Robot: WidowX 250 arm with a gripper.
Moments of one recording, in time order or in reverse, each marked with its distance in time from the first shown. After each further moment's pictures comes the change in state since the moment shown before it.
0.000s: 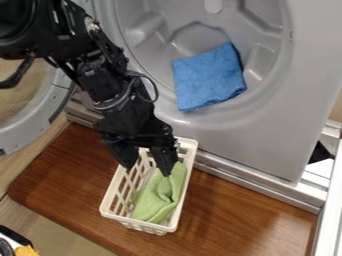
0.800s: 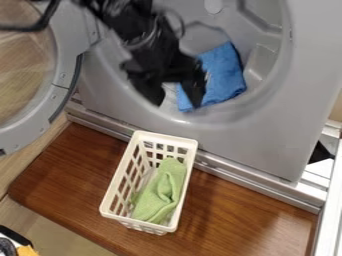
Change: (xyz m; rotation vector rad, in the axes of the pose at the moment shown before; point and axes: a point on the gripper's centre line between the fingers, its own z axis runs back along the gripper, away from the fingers) arm 0.080 -0.018 0.034 0.013 -0.219 0.006
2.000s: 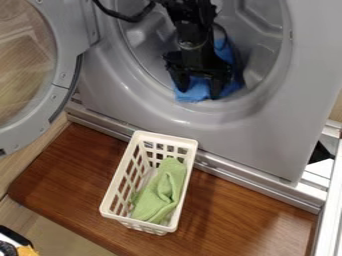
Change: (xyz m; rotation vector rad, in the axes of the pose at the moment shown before) arm 0.059 0.016 -0.100 0.210 0.059 -0.102
